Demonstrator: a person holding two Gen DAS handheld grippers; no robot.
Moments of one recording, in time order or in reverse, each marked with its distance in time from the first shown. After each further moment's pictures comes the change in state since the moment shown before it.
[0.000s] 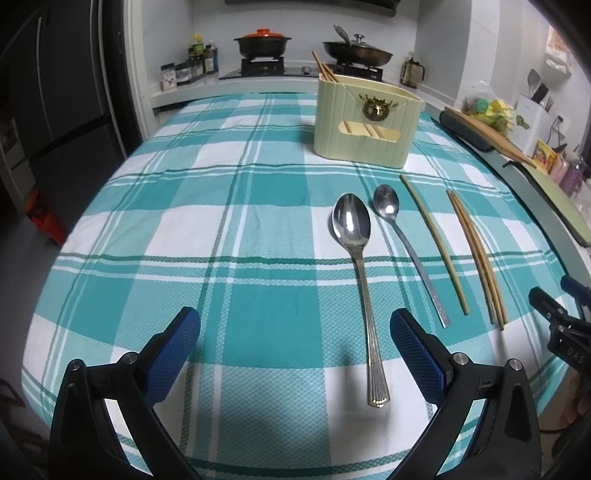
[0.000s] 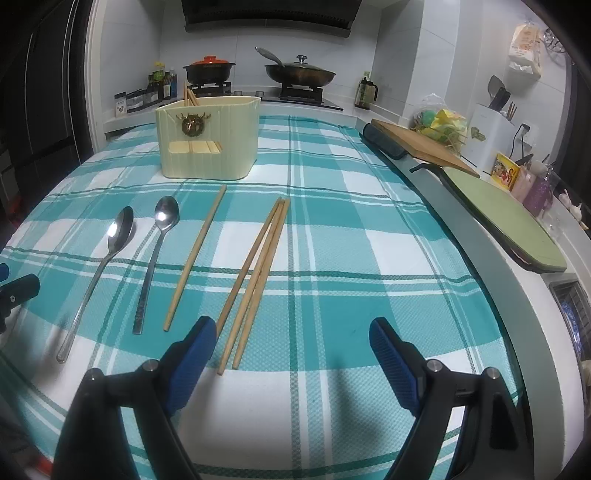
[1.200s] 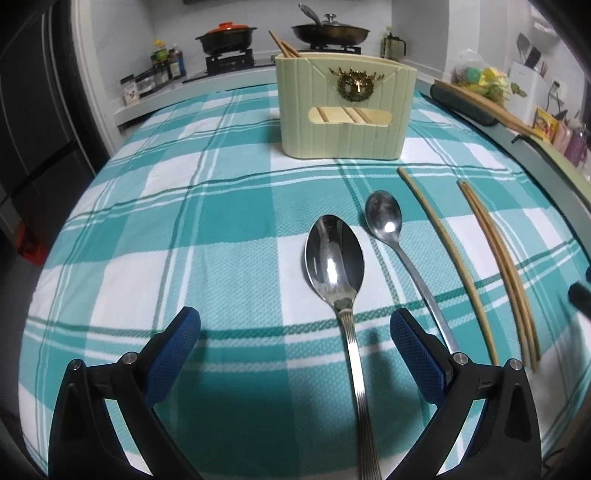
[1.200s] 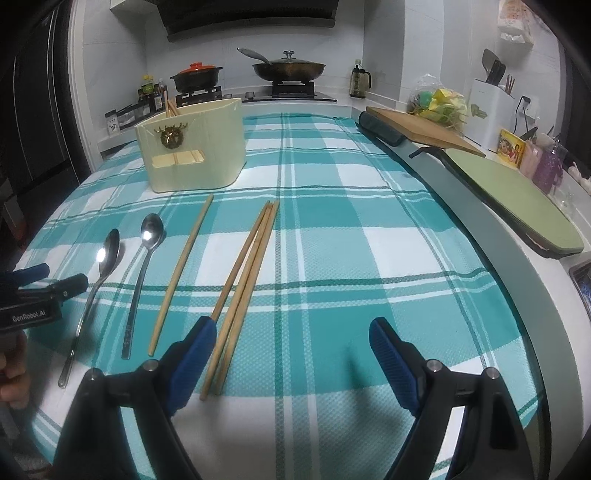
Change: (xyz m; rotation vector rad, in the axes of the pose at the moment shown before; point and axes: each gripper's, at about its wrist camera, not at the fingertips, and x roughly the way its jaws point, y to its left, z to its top) left arm 0.076 -0.038 0.043 0.131 0.035 0.015; right arm 0.026 -0.029 0.014 0.097 0.013 0.079
